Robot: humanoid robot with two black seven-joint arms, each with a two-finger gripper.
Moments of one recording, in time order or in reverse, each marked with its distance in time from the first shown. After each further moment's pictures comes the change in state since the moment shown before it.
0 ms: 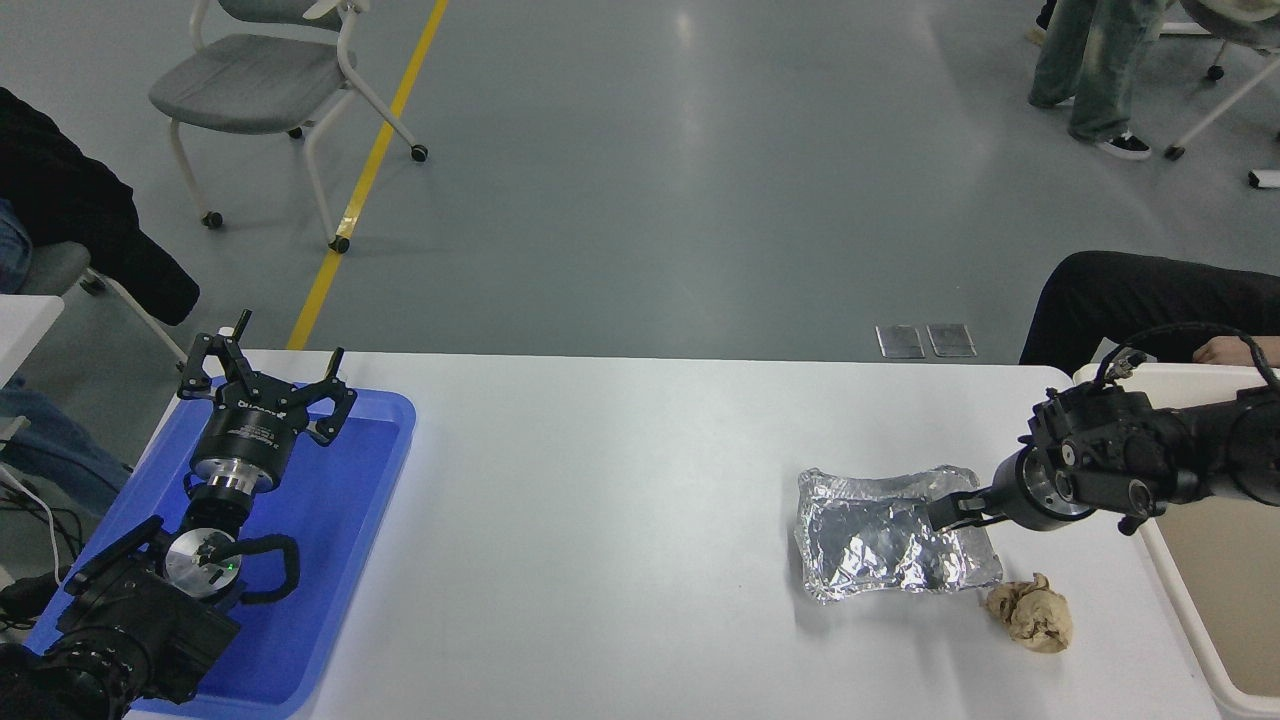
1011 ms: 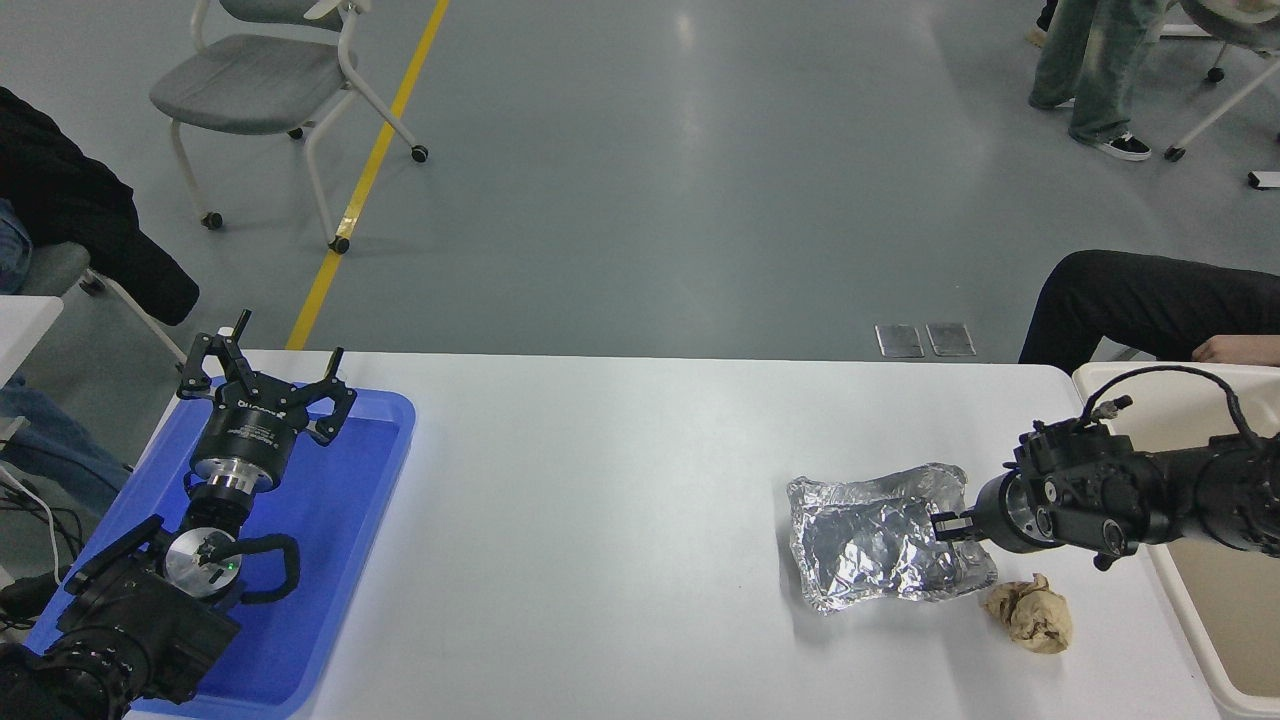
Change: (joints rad) left arm 0.000 0.000 0.000 0.000 0.000 0.000 0.000; right arm -0.015 0.003 0.035 0.002 -0.007 -0.052 0.007
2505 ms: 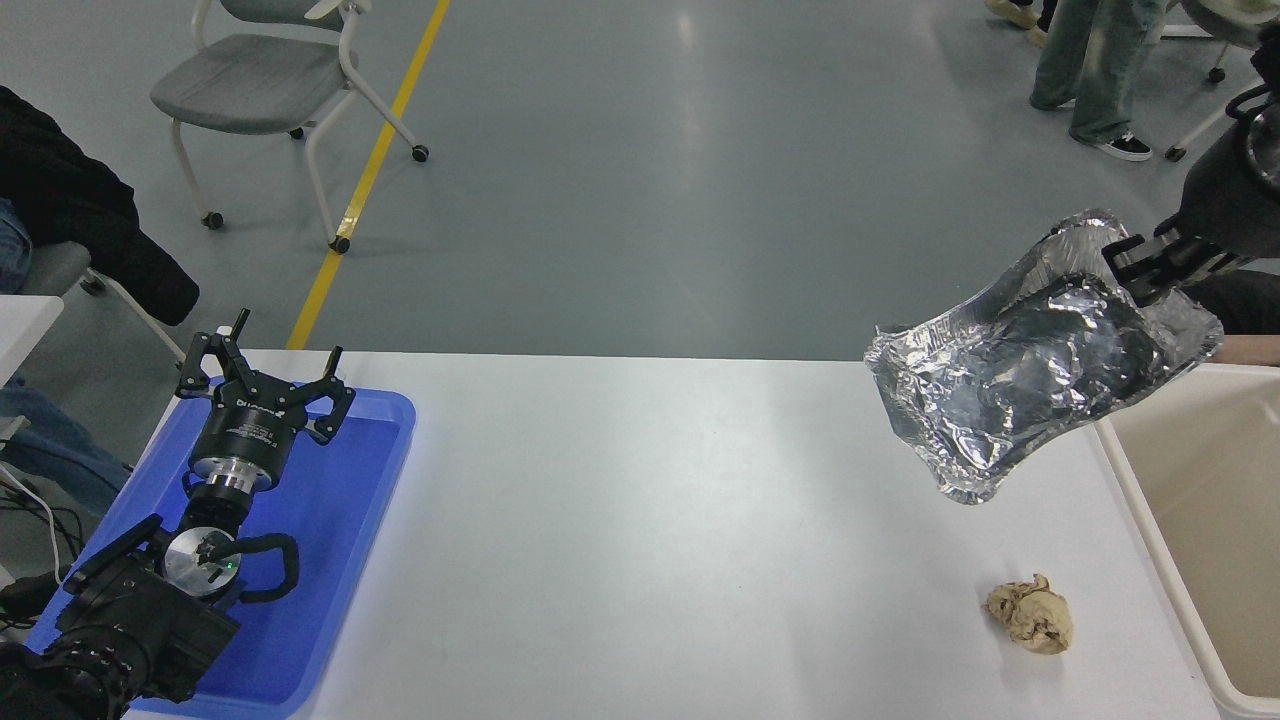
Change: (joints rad) left arm 0.000 0.002 0.000 0.000 0.000 0.000 -0.001; right arm 1.148 -0.221 -0.368 0.524 -0.066 0.509 0.006
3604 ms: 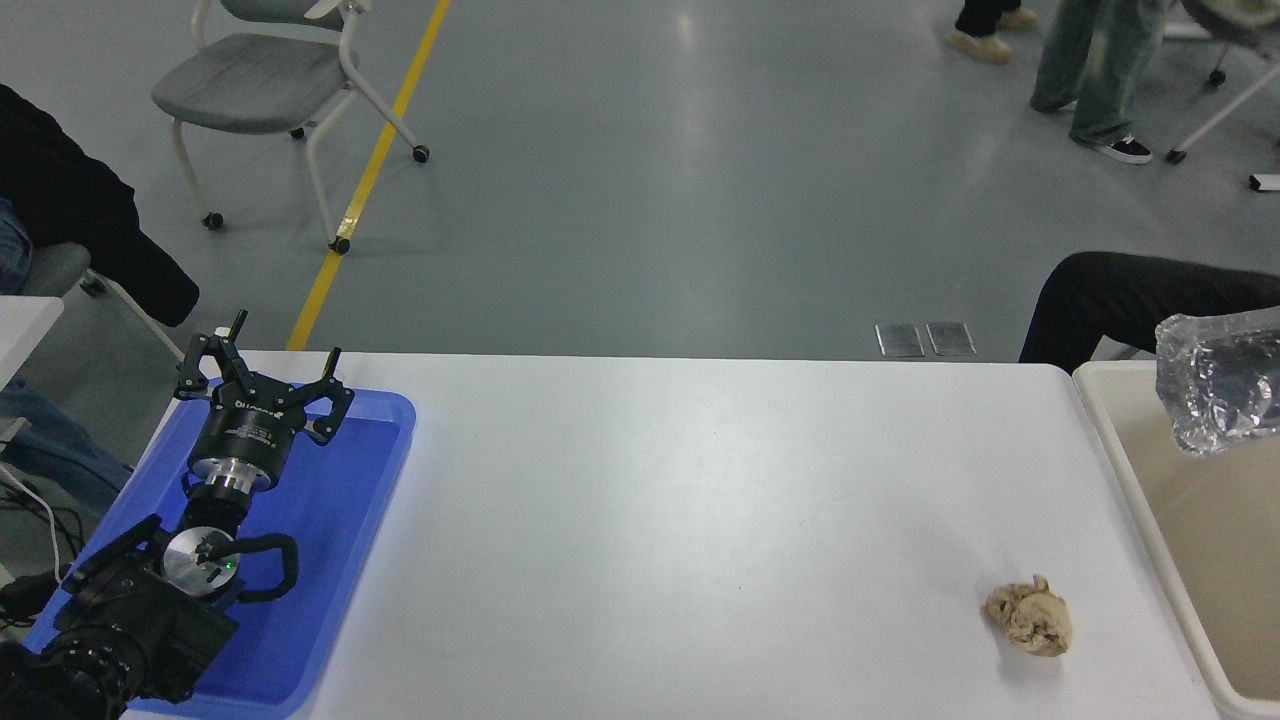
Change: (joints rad) left arm 0.000 0.001 0.000 0.000 0.000 0.000 -0.001; right arm -1.257 -0.191 0.504 -1.108 -0.063 -0.372 0.077
